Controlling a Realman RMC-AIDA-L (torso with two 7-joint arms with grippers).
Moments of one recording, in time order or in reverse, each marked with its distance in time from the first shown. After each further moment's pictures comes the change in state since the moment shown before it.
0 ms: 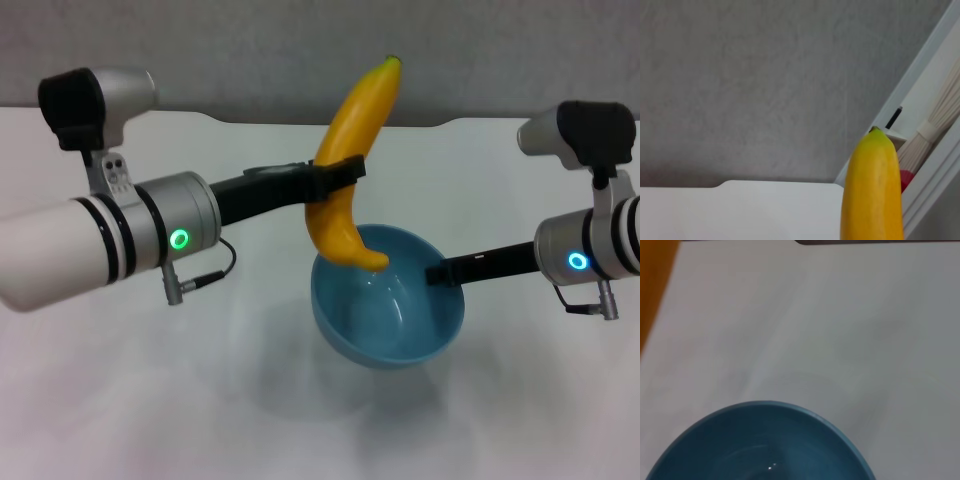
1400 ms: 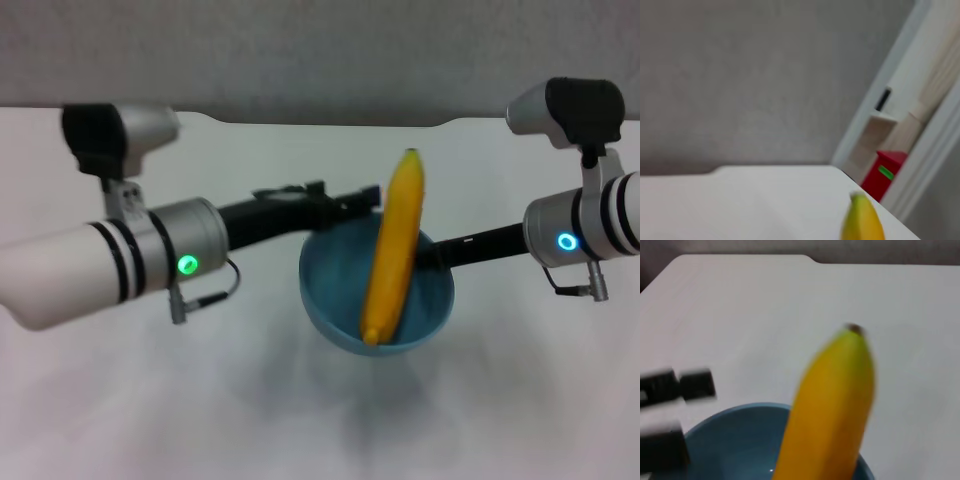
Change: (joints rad) left arm -0.033 0.005 0.050 0.137 -0.178 -0.002 0.244; right arm 0.046 -0.004 0.010 0.009 0.001 -0.010 0.005
